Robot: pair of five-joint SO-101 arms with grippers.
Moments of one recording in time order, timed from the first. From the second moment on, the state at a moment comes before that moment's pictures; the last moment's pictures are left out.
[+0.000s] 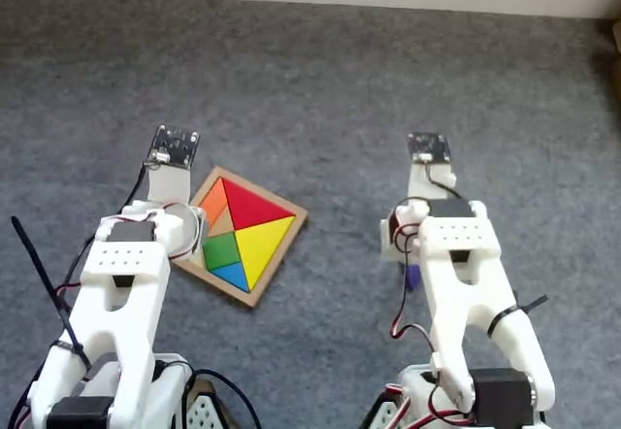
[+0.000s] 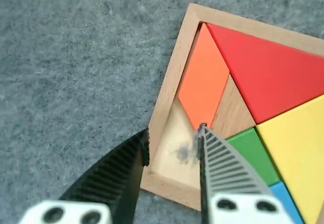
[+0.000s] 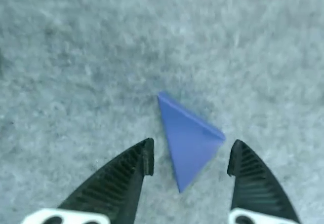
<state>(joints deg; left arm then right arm) -8.3 -29.8 61.1 39.3 -6.2 -8.1 -19.3 46.9 55.9 2.9</state>
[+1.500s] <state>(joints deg) -8.3 -29.8 61.1 39.3 -6.2 -7.7 -7.2 46.0 51.1 8.7</state>
